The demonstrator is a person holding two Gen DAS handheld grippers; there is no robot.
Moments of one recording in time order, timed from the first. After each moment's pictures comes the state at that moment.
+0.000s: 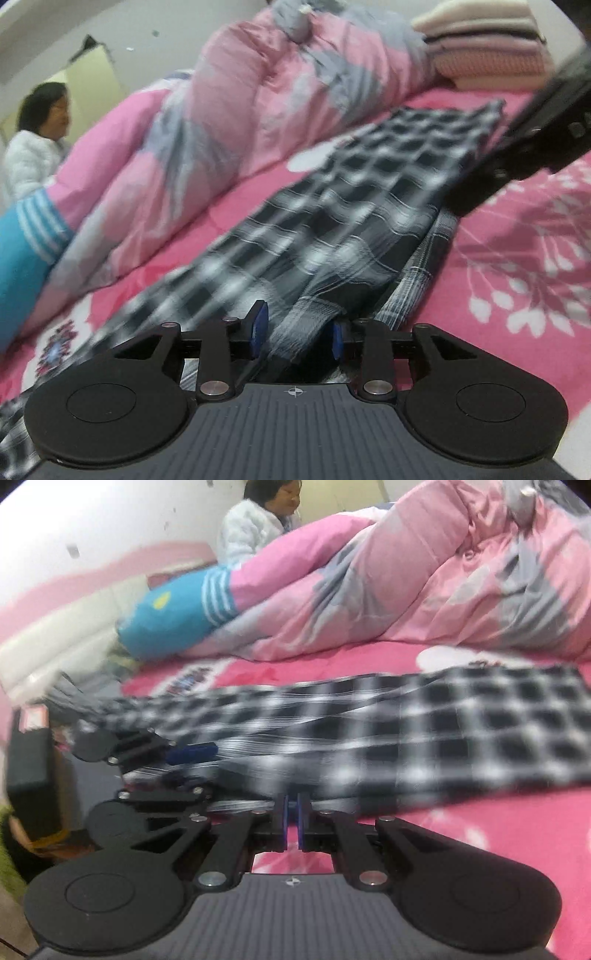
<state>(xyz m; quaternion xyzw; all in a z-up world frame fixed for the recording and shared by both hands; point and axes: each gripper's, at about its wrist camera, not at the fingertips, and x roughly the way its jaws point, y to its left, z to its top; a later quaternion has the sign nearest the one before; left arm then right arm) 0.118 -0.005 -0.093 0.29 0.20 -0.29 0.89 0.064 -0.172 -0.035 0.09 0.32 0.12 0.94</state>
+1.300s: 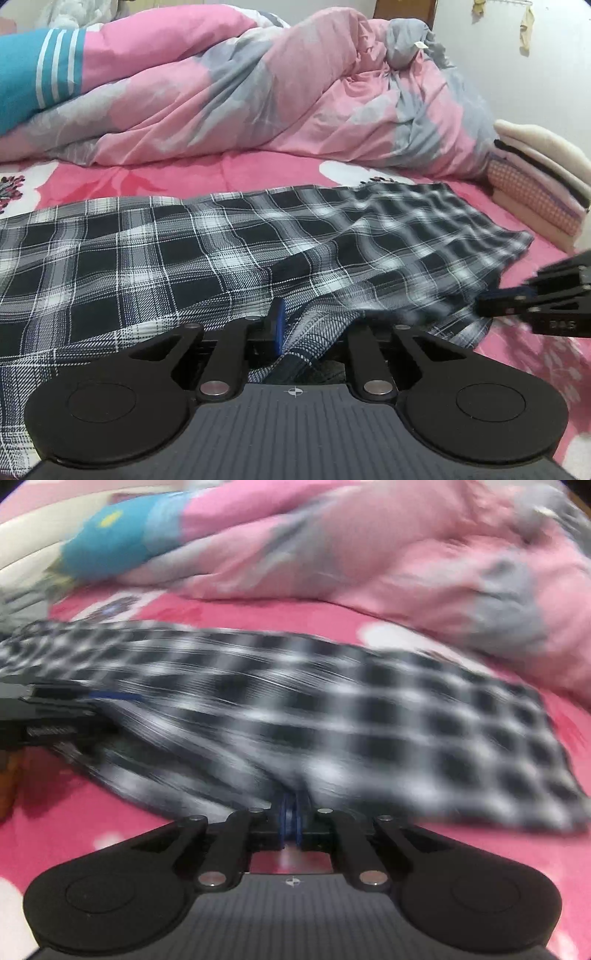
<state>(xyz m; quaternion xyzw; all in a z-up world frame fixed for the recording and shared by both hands) 0.178 0.030 -0.092 0.01 0.30 -0.30 0.90 0.095 -0.187 -0.071 -0.03 0.39 0.01 0.92</state>
